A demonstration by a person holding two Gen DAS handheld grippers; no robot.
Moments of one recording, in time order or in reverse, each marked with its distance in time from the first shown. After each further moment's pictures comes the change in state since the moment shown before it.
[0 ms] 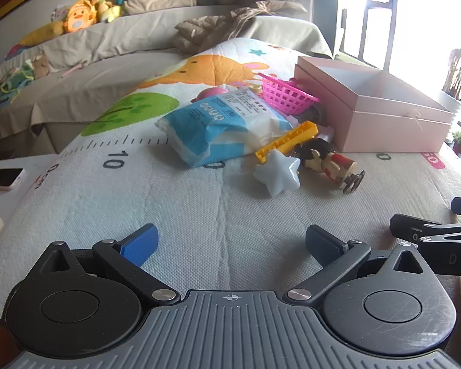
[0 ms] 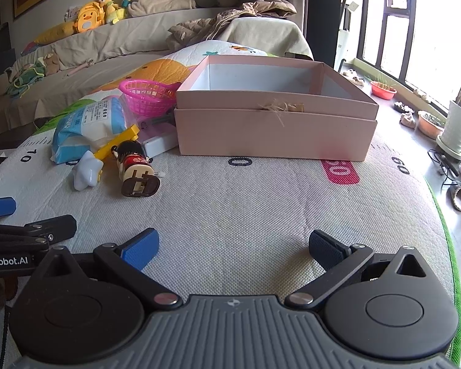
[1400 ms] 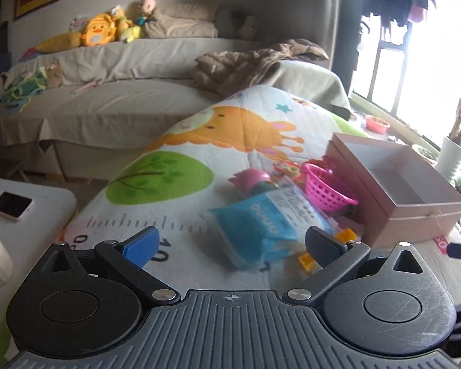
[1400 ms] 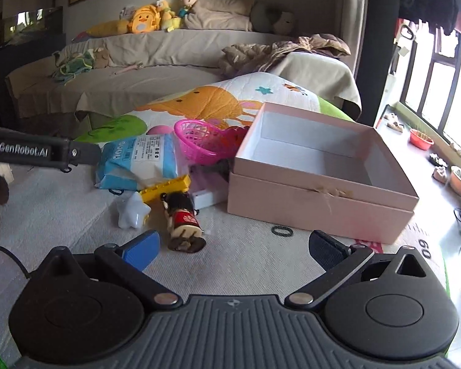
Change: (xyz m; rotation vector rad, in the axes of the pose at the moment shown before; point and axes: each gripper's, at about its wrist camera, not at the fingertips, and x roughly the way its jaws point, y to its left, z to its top) left arm -0.002 0.056 0.075 -0.105 -0.126 0.004; right arm -0.002 0.032 0.047 -0.228 -0.066 0.142
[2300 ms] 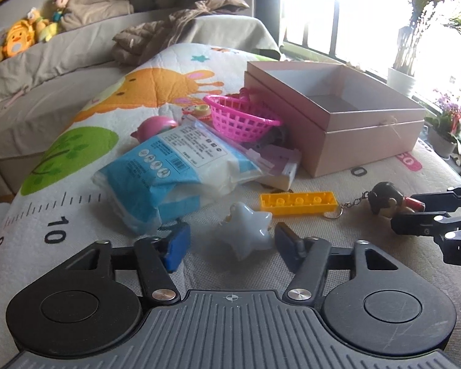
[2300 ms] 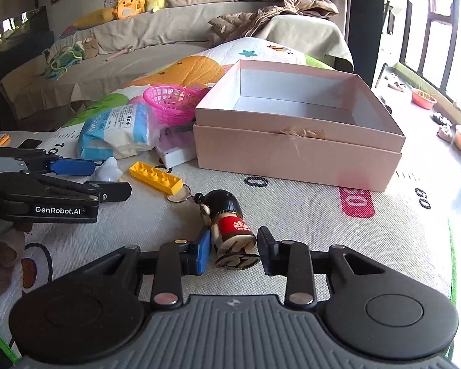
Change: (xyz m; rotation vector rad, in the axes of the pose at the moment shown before) left arm 0.035 -0.057 -0.045 0.257 0.137 -0.193; right arm -0.009 -0.042 -0.029 0.124 0.092 0.023
